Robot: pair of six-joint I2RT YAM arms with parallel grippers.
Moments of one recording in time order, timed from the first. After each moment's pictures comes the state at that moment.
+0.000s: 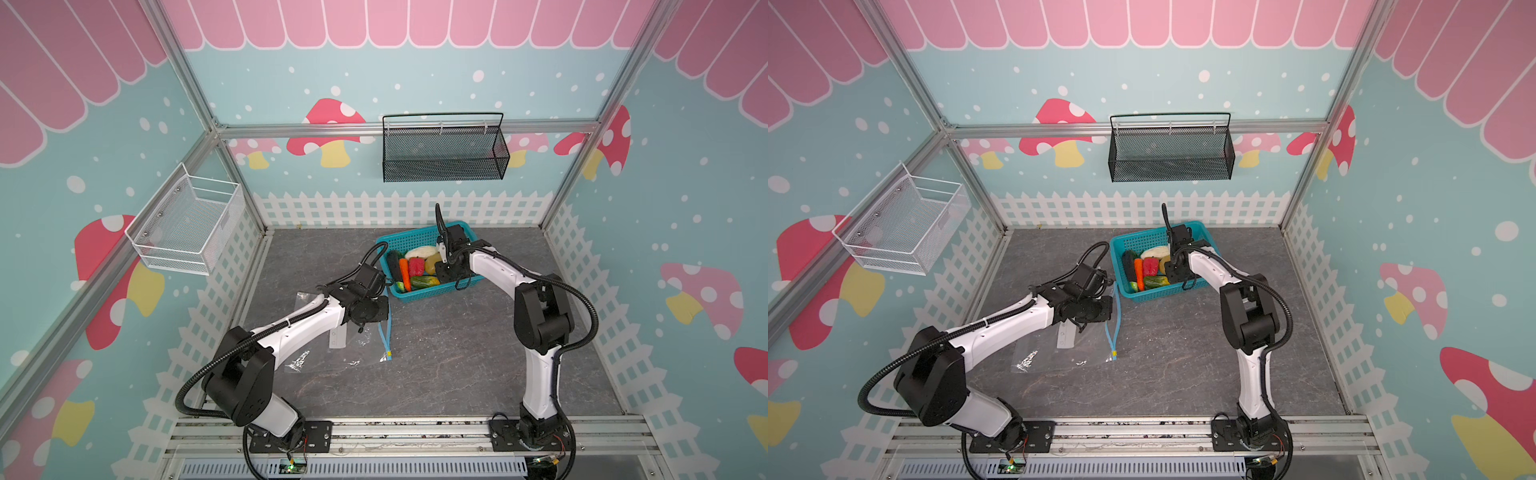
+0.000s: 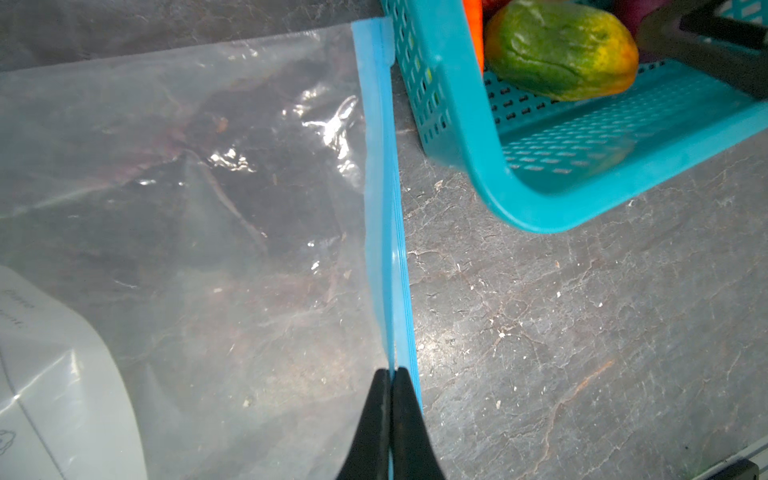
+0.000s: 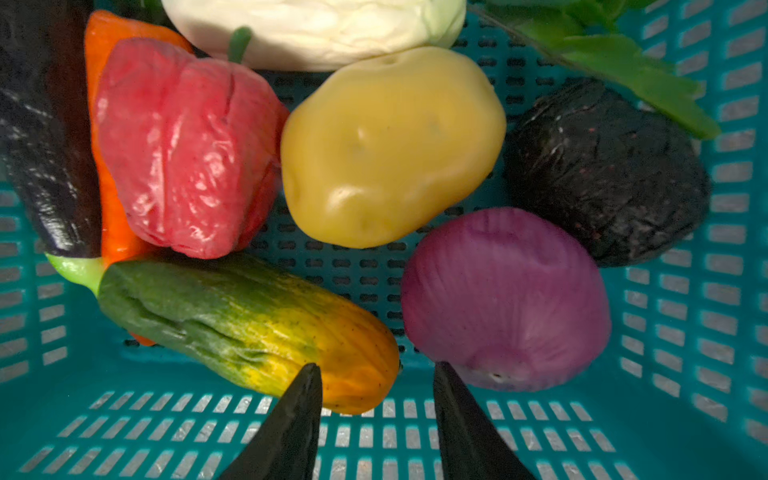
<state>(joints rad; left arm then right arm) -0.60 1.54 1.09 -0.60 0.05 -0.60 0.38 2.03 1.61 -0.73 0.03 0.09</state>
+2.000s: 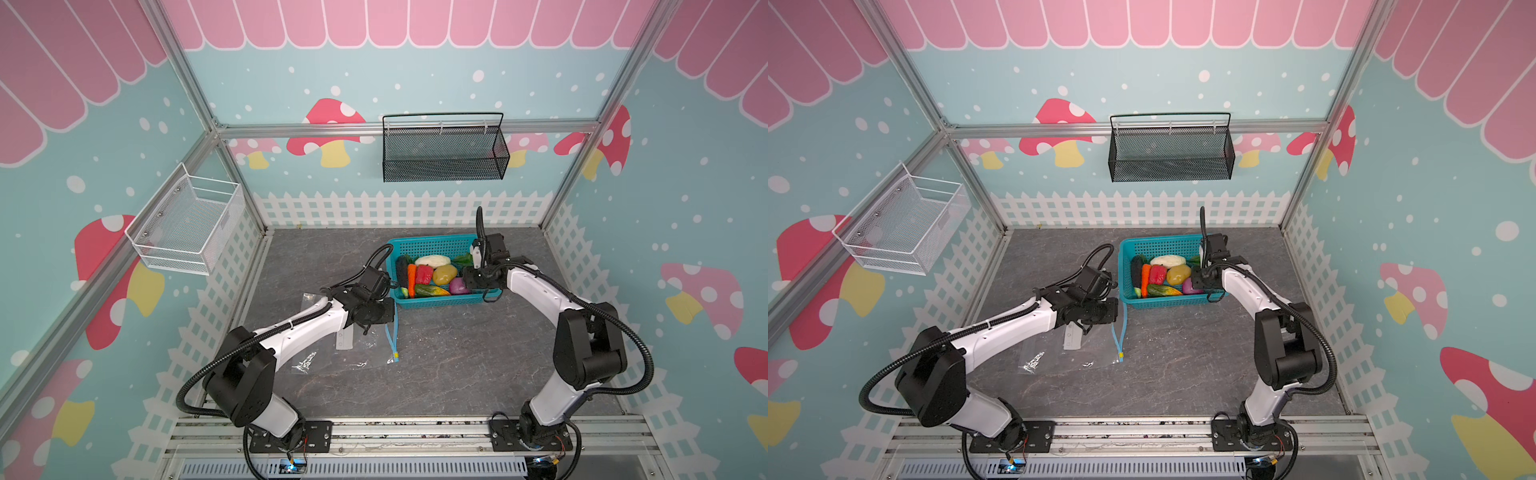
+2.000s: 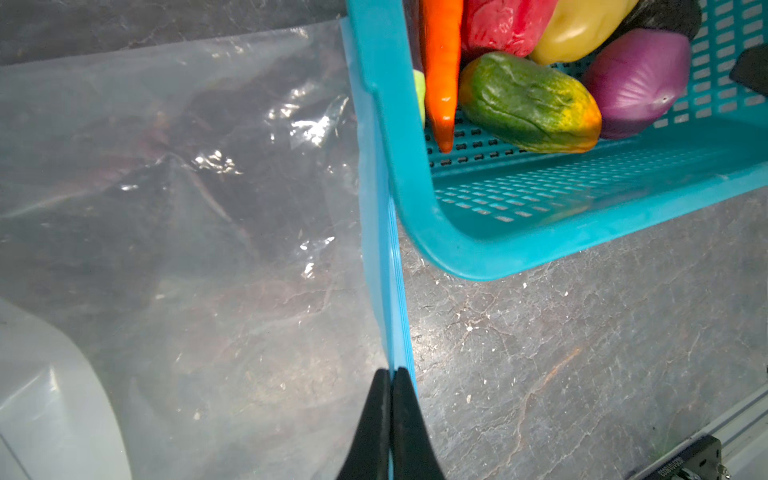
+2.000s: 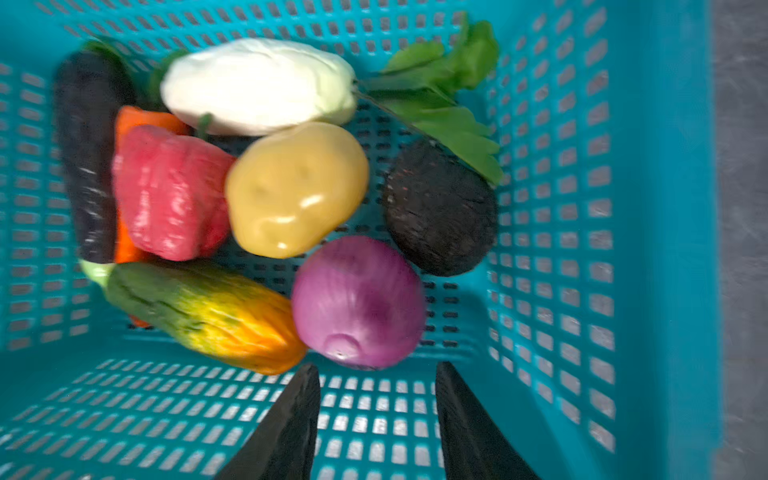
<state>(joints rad) -0.64 1.54 1.07 -0.54 0.08 -0.63 0.25 1.70 1.27 -0.56 -0.06 0.19</state>
